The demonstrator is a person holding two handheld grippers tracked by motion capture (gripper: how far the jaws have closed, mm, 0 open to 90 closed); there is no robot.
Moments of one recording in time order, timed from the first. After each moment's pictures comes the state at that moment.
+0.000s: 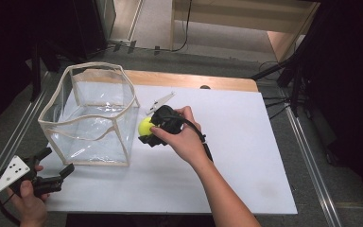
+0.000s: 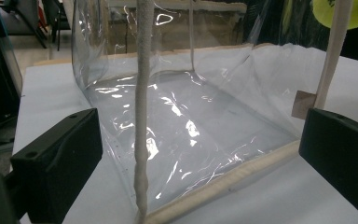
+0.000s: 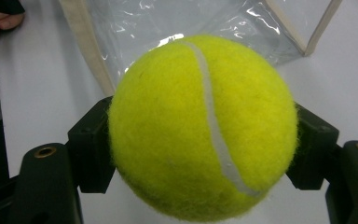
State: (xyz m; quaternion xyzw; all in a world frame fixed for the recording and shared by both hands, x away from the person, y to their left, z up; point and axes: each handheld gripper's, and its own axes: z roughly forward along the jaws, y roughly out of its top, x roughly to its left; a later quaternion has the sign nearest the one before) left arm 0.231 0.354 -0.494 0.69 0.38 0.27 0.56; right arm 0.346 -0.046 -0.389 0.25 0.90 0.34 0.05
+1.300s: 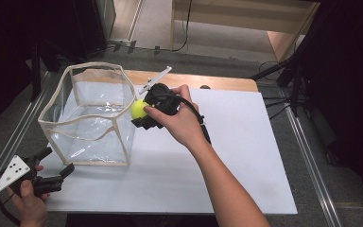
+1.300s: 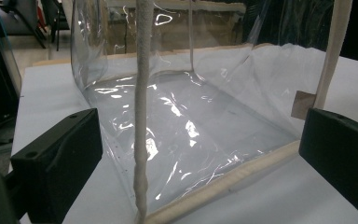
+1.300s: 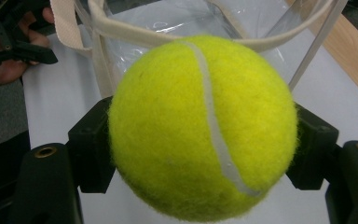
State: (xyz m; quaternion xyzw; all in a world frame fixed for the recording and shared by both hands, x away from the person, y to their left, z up) left arm 0.232 0.354 -0.494 0.69 0.37 0.27 0.56; right arm 0.360 -0.036 -0.326 0.23 0.90 0.35 0.06
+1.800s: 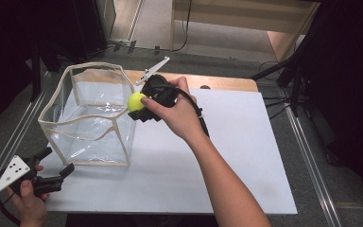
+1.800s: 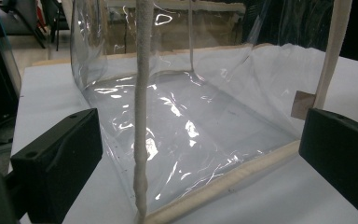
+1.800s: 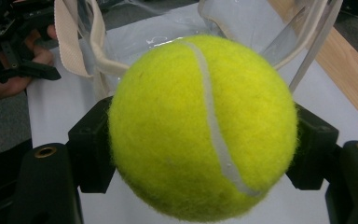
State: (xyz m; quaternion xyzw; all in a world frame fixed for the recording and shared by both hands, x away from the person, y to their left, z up) left arm 0.232 0.354 -0.494 0.69 0.37 0.27 0.56; right arm 0.370 -0.032 -0.309 0.23 0.90 0.36 0.06
